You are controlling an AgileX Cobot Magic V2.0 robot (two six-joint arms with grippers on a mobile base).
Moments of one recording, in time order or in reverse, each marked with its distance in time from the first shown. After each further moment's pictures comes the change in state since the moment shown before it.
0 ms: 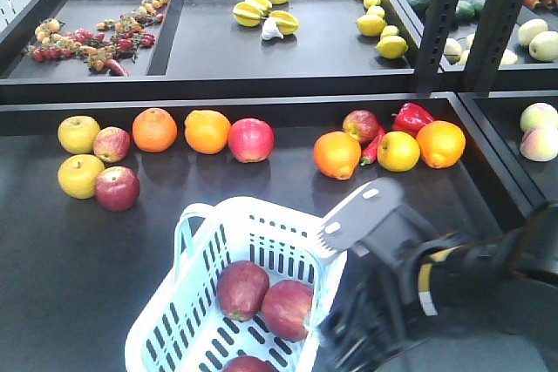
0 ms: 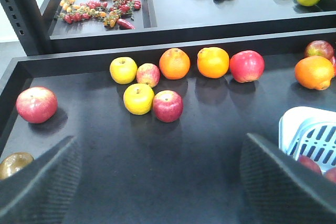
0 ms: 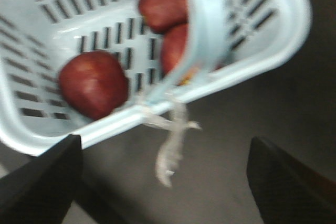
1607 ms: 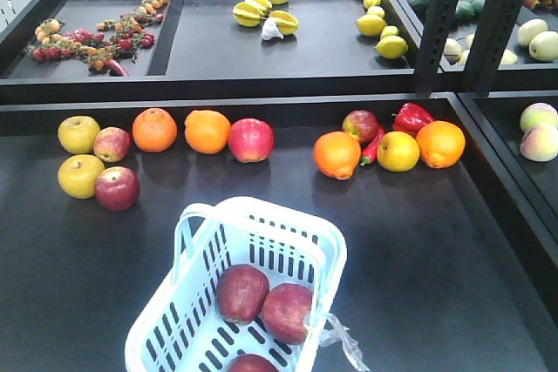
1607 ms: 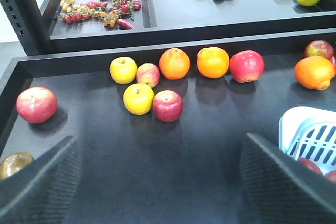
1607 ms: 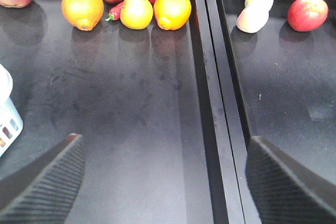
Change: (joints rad) left arm 0.000 0.000 0.000 0.000 0.000 0.000; right arm -0.634 -0.628 0.000 -0.102 0.272 -0.004
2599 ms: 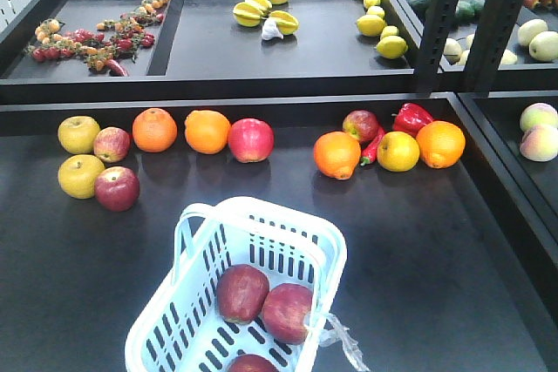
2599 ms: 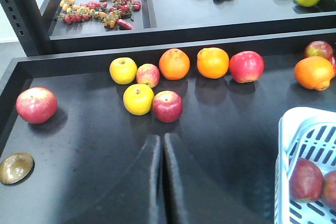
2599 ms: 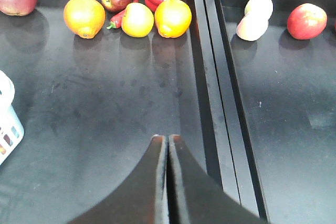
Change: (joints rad) left arm 0.000 0.000 0.000 0.000 0.000 0.000; right arm 0.000 0.000 0.000 -0.001 -0.025 0.000
